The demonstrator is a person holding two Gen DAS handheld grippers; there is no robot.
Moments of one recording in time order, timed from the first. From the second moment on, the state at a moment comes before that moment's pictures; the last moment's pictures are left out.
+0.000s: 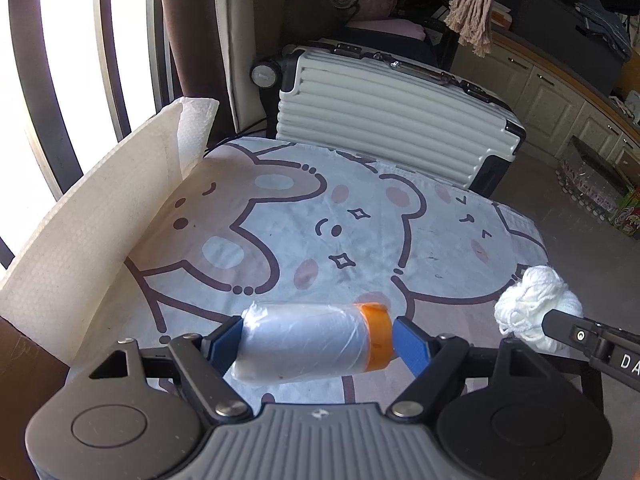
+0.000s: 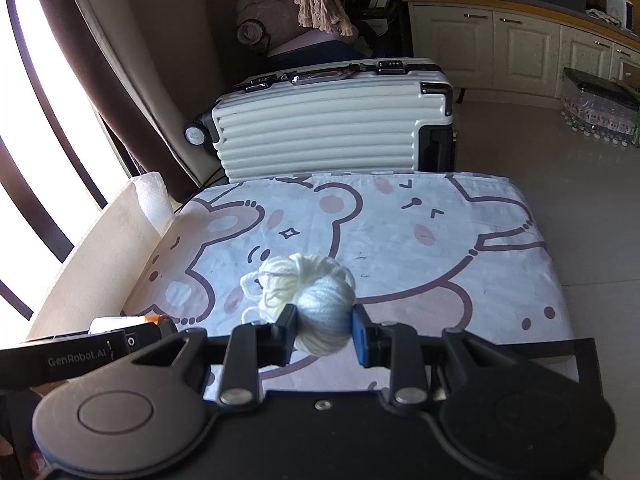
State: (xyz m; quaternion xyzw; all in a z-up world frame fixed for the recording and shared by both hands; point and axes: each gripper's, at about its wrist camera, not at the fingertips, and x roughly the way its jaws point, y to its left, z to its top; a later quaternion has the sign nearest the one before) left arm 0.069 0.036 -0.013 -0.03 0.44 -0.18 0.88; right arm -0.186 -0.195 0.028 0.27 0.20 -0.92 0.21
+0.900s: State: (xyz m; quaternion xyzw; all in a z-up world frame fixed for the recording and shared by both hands) left arm 0.033 0.039 0.004 -0.04 0.43 -0.19 0.88; right arm -0.146 -0.162 0.051 0.25 0.20 -0.93 0.20
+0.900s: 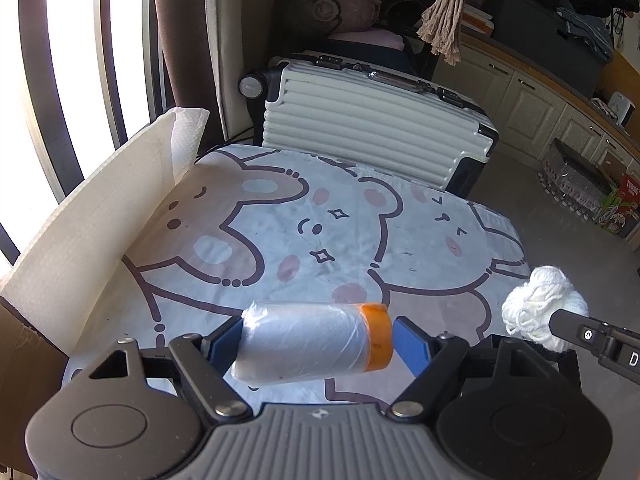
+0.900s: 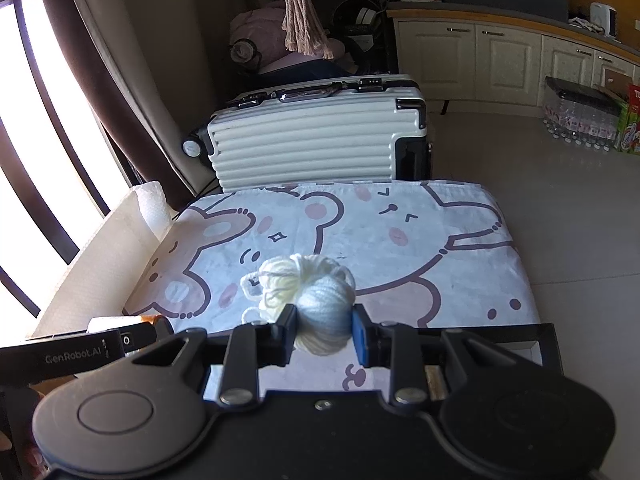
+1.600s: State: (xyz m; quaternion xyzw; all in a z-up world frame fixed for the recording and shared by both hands) left arm 0.016 -0.051 -0.006 -0.03 0.43 -0.26 0.86; right arm -0.169 -0.090 0.077 0.26 0.18 -0.94 0.13
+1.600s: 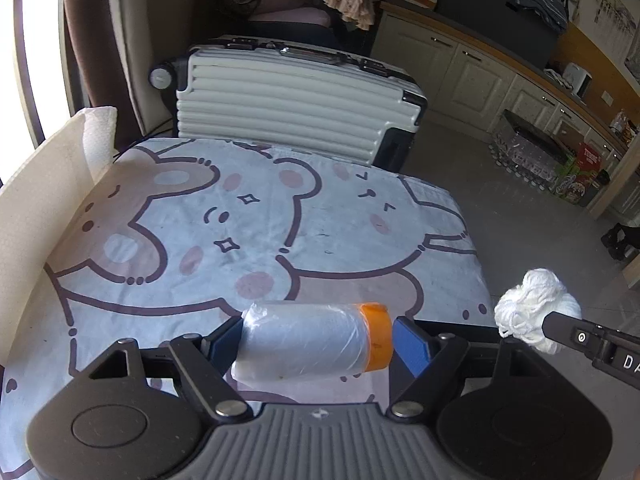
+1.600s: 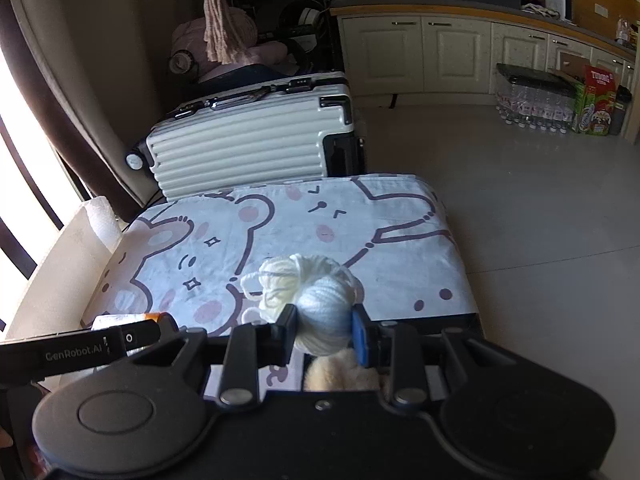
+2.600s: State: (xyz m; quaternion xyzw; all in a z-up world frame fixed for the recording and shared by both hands) left arm -0.008 -0.173 -0.023 -0.04 0.45 -0.37 0.81; right arm -0.226 0.008 0.051 0.38 0.12 -0.92 0.08
